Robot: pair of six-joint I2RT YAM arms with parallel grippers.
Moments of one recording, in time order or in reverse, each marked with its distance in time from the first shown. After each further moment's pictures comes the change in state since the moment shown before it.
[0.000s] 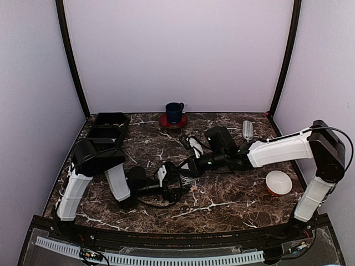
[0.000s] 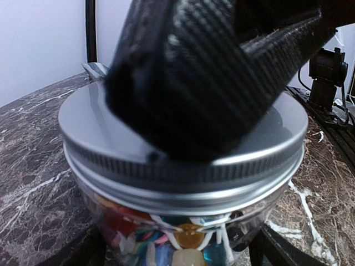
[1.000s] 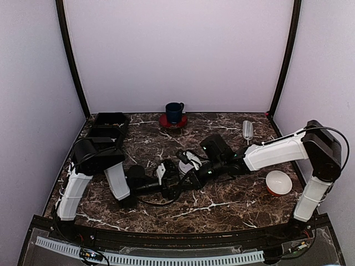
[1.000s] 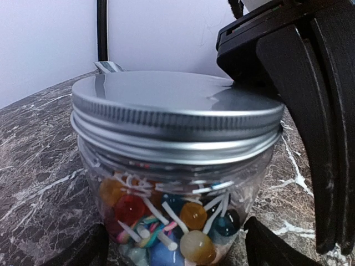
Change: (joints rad) left arm 0.012 0.002 0.003 0.001 -0.006 -0.006; right arm 0.027 0.042 -0.011 -0.114 -0.098 -0.033
